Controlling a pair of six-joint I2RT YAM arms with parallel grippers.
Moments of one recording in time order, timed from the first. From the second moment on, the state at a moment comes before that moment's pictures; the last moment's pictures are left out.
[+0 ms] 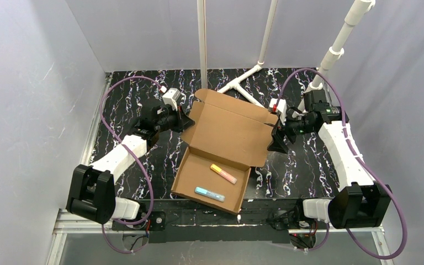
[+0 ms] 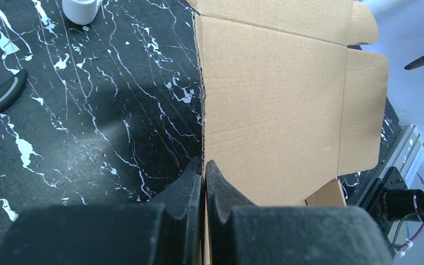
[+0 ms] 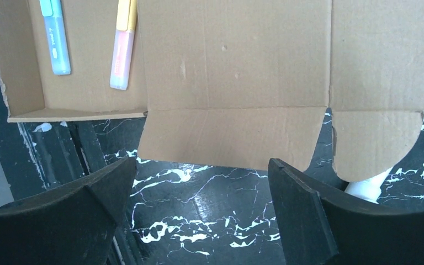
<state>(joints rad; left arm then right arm) -0.32 1.35 0.83 0.08 0.50 -0.30 0.09 1.26 1.18 -1.09 -0.82 -0.94</state>
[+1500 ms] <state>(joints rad) -0.36 1.31 0.76 0.30 0.53 -0.15 0.28 1.71 1.73 -1.08 -0.77 -0.67</state>
